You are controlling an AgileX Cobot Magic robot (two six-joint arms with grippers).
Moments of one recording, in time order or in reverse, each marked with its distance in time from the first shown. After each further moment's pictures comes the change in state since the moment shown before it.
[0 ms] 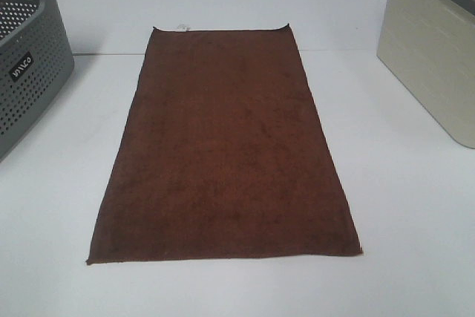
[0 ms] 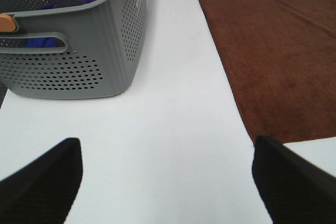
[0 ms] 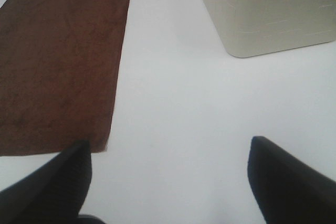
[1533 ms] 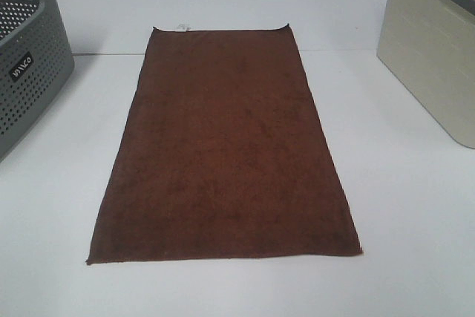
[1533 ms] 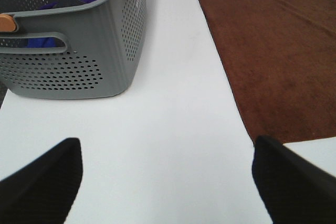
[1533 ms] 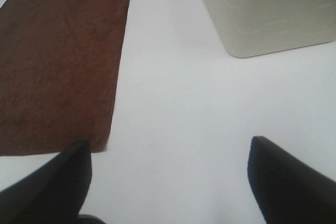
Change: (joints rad) left arm 0.000 0.000 0.000 0.000 0.000 0.000; right arm 0.000 0.000 0.000 0.000 0.000 0.000
